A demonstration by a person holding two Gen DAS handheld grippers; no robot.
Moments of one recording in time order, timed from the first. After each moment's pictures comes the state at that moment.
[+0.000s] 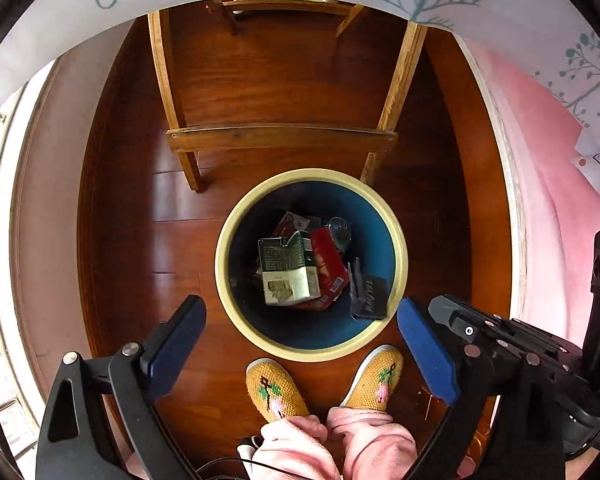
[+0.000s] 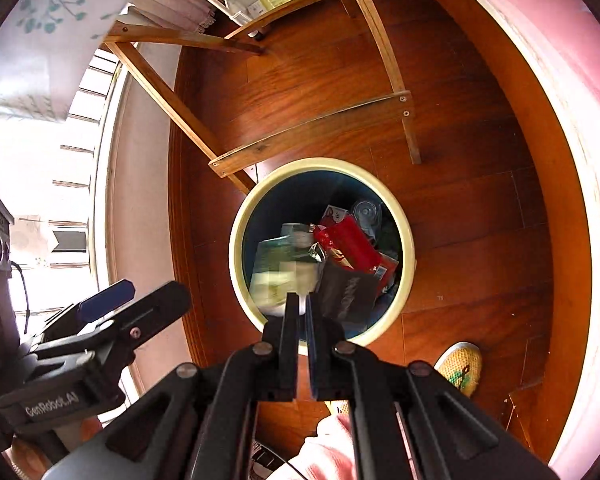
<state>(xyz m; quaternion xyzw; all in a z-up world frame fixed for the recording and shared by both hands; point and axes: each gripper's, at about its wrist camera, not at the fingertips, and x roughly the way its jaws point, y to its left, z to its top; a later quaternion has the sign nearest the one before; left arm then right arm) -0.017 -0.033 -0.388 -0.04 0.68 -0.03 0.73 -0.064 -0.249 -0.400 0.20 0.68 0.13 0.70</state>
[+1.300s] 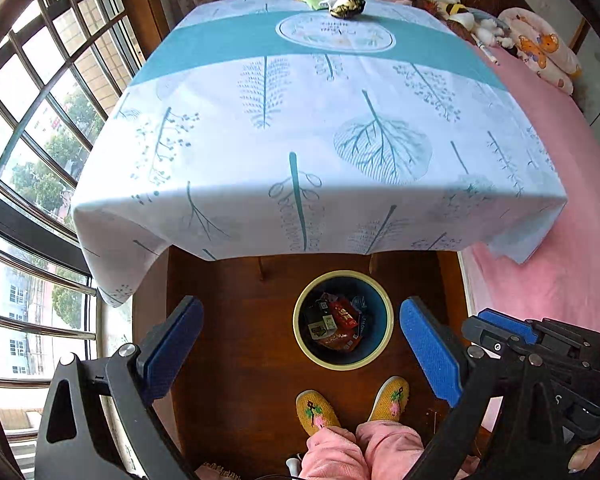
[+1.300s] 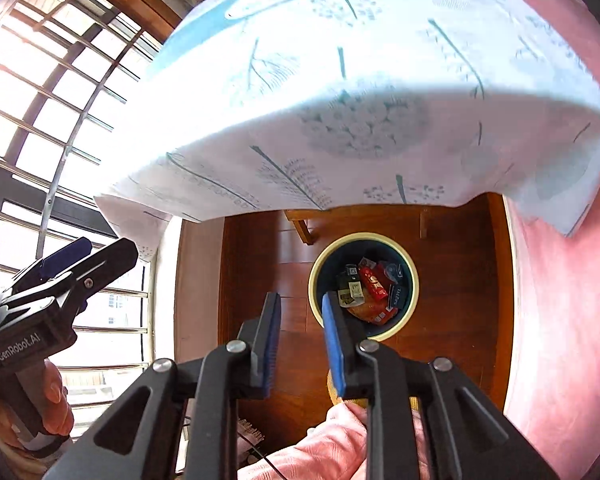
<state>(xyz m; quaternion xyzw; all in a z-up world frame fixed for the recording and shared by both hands) -0.044 0.032 -0.082 0.00 0.55 -0.01 0.83 -0.080 -0.210 -0.134 0.12 0.61 0.16 0.77</state>
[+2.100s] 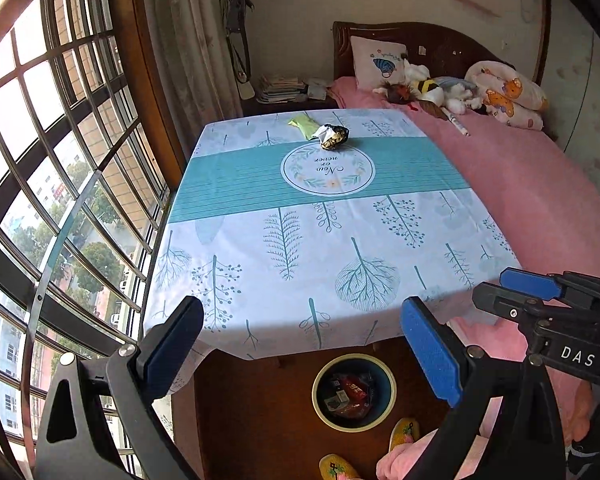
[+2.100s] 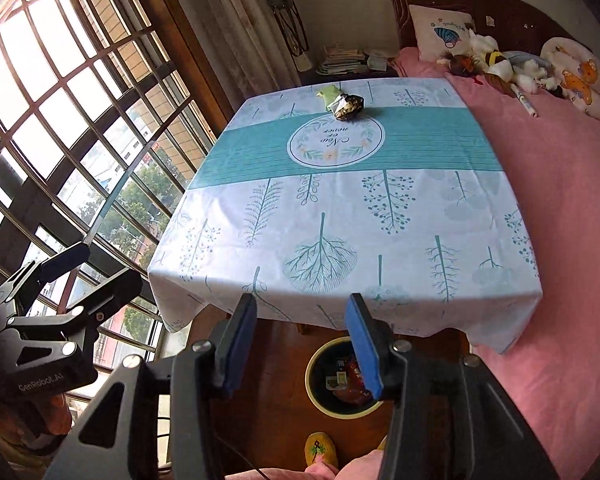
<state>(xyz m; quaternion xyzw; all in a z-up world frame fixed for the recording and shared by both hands) -0.049 0.045 0.062 0.04 0.42 -0.03 0.91 -0.056 -0.187 0.036 0.06 0.48 0.16 0.86</state>
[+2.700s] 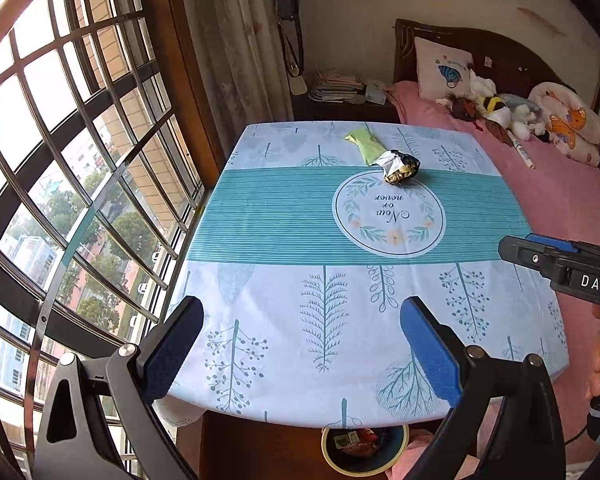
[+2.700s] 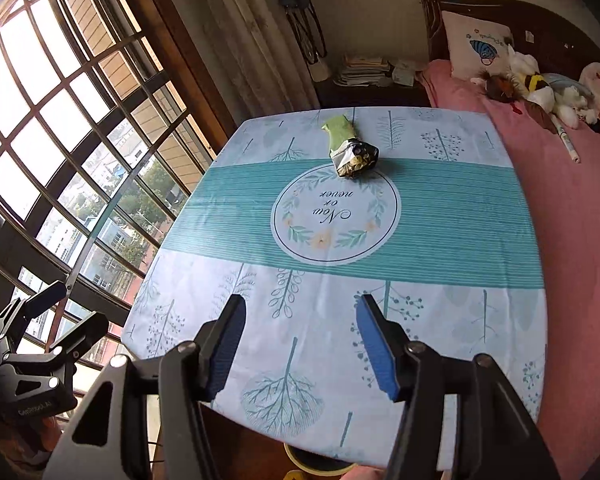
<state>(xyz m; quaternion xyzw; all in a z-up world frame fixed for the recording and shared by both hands) 0.111 0.052 0.047 0.00 0.44 0.08 0.90 0.150 -0.190 0.025 0.05 0.48 0.21 0.85</state>
